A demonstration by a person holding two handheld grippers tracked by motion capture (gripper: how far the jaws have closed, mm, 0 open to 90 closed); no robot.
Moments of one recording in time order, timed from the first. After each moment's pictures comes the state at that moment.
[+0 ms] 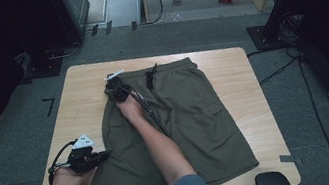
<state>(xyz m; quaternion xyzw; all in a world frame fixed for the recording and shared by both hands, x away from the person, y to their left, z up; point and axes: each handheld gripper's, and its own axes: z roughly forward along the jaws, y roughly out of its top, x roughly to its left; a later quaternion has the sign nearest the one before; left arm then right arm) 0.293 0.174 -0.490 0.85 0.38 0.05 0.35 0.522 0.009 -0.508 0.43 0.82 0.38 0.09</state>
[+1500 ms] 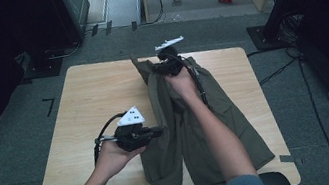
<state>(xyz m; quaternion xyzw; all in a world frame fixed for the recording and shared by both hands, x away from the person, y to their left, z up) 0.296 0.012 -0.396 0.86 0.24 0.01 0.46 0.491 -0.182 -0.393 0.44 0.78 0.42 0.14</state>
